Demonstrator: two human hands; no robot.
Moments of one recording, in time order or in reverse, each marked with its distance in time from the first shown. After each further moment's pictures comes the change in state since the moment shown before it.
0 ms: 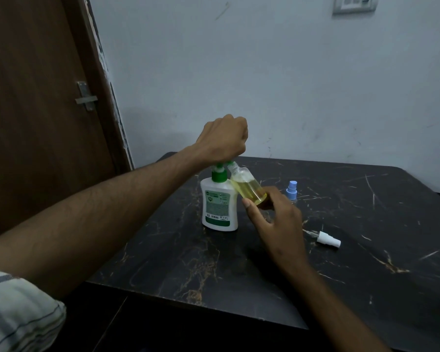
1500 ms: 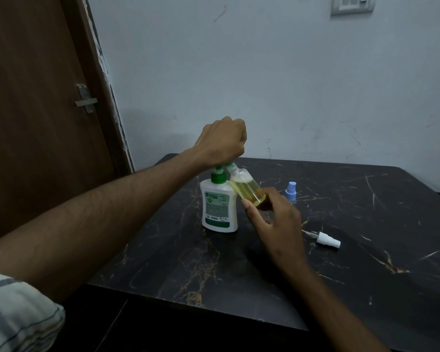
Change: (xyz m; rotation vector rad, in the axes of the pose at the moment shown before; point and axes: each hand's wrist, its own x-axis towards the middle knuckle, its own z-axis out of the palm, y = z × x) left_hand -0.001 0.000 0.002 0.002 0.002 -0.002; right_hand 0.000 0.004 0.002 -0.001 -0.006 0.004
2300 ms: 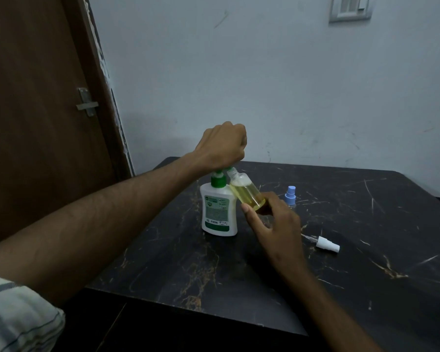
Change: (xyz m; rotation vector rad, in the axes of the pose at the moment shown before) left_hand 0.000 0.002 0.000 0.000 -0.006 0.006; right_hand 0.001 -0.003 -0.002 0.010 0.015 -0.007
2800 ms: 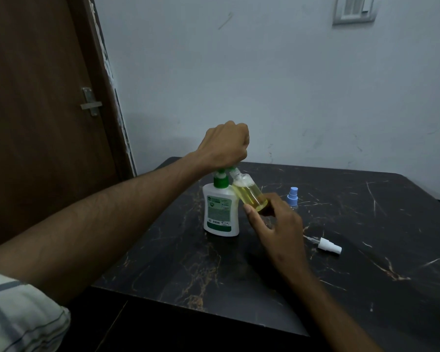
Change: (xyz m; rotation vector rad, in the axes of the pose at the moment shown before) left_hand -0.001 -0.002 -0.003 -0.005 0.029 -0.005; right_hand -0.001 0.001 0.002 0.000 -0.016 0.010
